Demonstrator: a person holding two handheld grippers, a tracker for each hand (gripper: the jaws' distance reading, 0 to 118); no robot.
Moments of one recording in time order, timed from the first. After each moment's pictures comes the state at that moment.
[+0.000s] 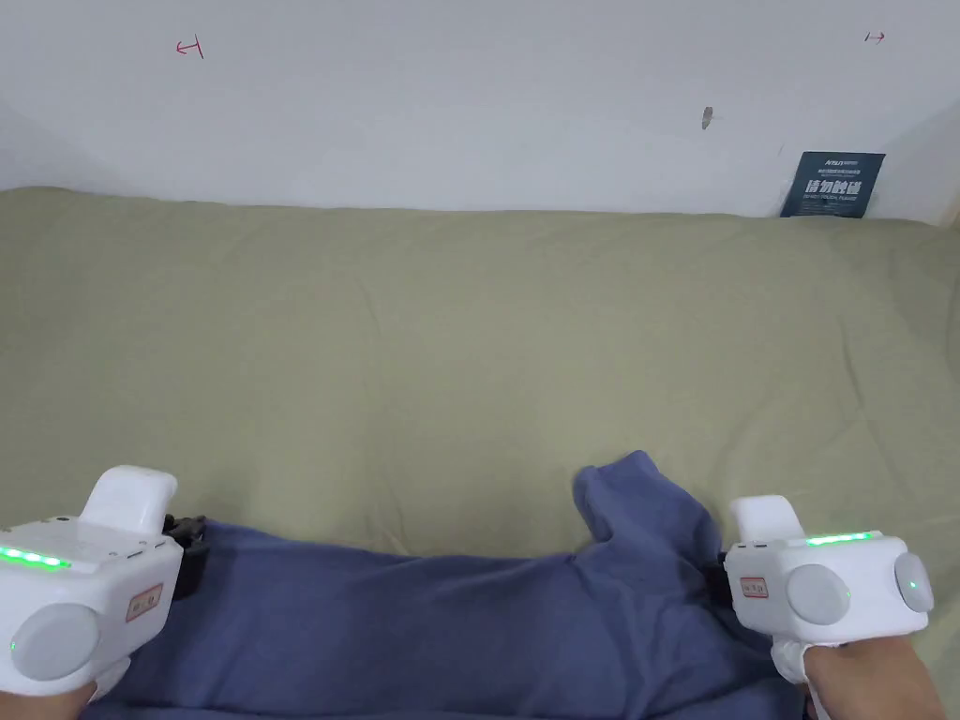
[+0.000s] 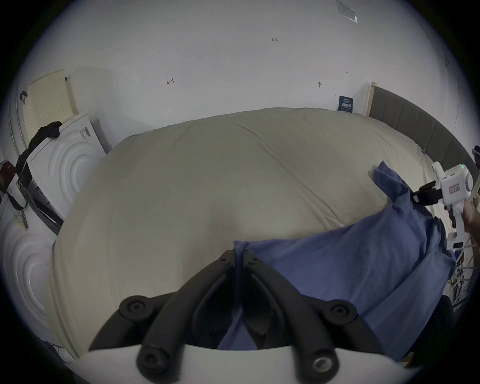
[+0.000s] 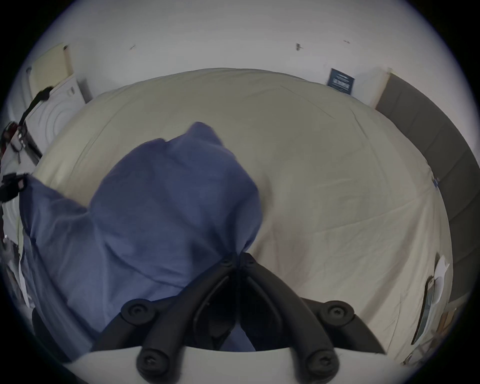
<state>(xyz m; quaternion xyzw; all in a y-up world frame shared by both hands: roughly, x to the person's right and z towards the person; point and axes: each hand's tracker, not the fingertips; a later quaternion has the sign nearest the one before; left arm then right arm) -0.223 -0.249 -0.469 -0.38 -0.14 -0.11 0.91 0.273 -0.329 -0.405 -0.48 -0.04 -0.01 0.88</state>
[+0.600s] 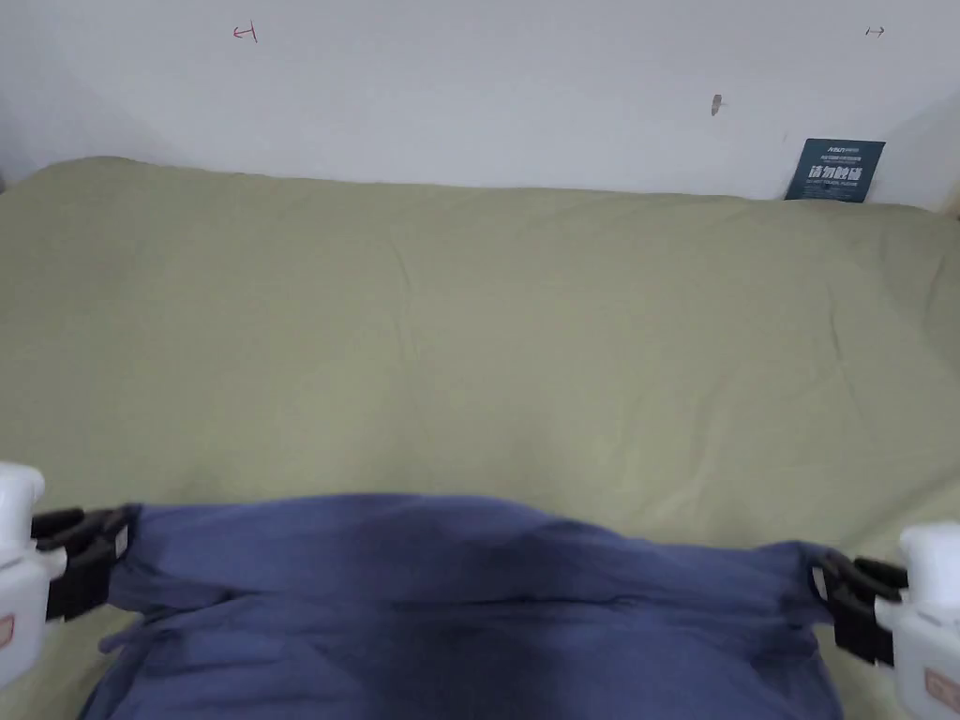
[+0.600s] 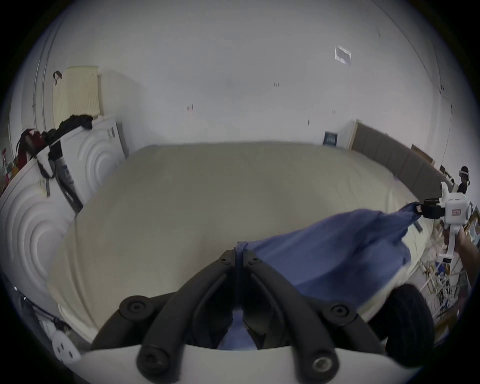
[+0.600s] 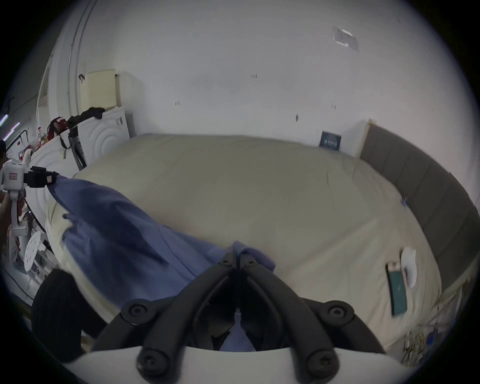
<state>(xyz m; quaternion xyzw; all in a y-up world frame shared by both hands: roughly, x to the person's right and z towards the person) -0.310 -0.175 -0.260 -0.34 -0.15 -0.05 0.93 0.254 -0.237 -0.153 -0.33 -0.01 0.00 0.94</state>
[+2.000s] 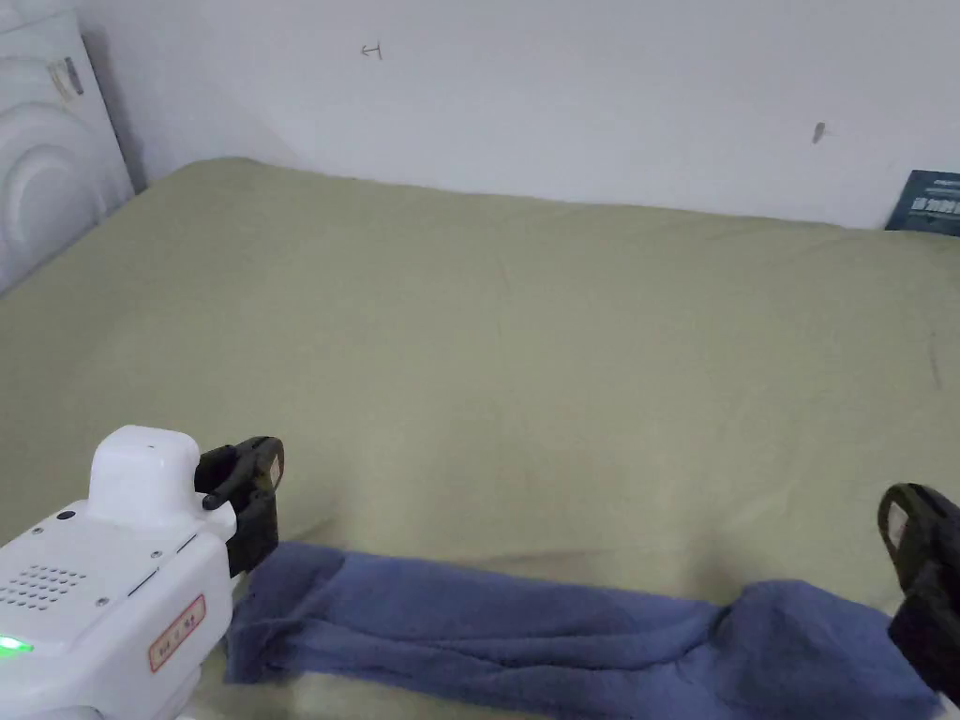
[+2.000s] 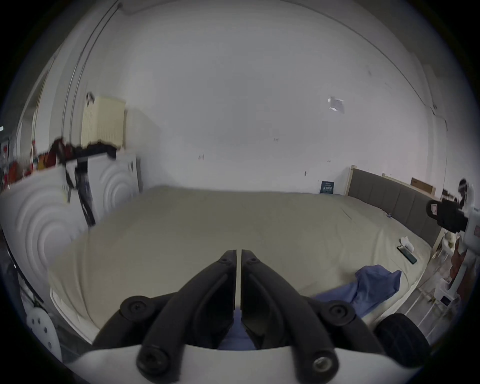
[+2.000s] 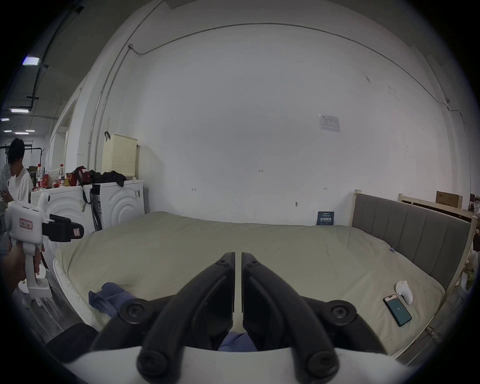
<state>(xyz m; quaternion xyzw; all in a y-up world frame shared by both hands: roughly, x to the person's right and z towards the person) -0.317 -0.154 -0.188 -0.19 -0.13 0.03 0.97 0.118 -0.149 -0.077 -0.04 -0.02 0.01 1.00</state>
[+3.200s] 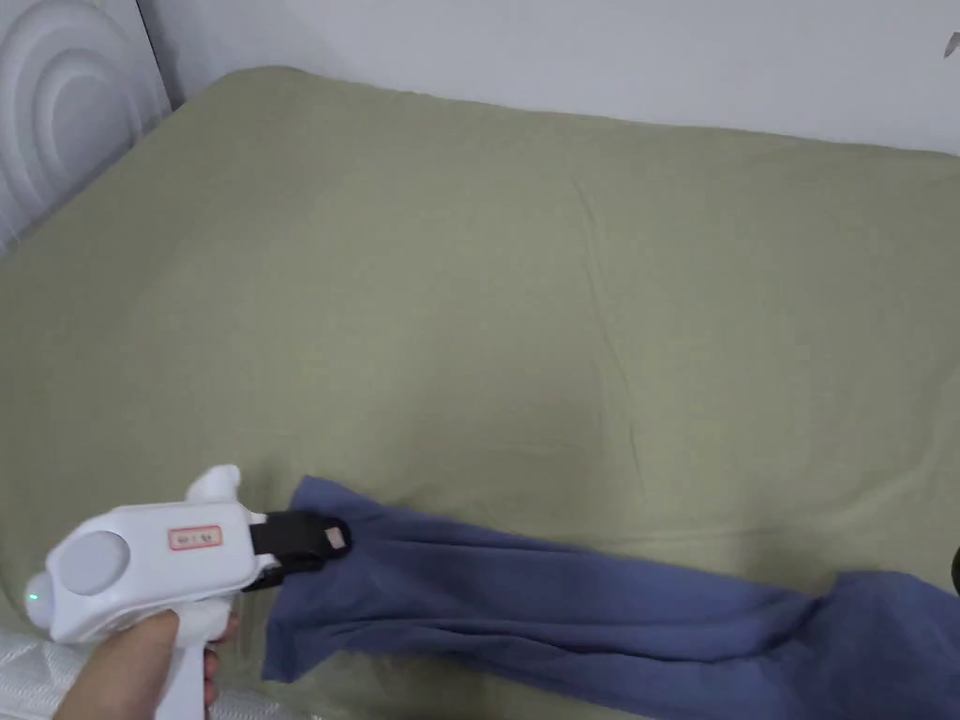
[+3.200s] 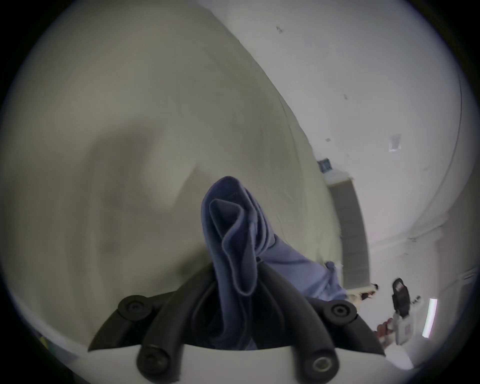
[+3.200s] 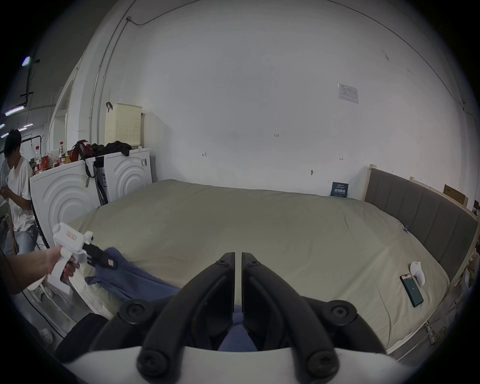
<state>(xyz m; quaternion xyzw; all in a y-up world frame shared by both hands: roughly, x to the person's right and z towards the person) -0.457 -0.317 -0.349 -0.48 -0.16 0.33 0.80 0.054 -0.179 -0.118 -0.14 0.00 0.01 0.99</state>
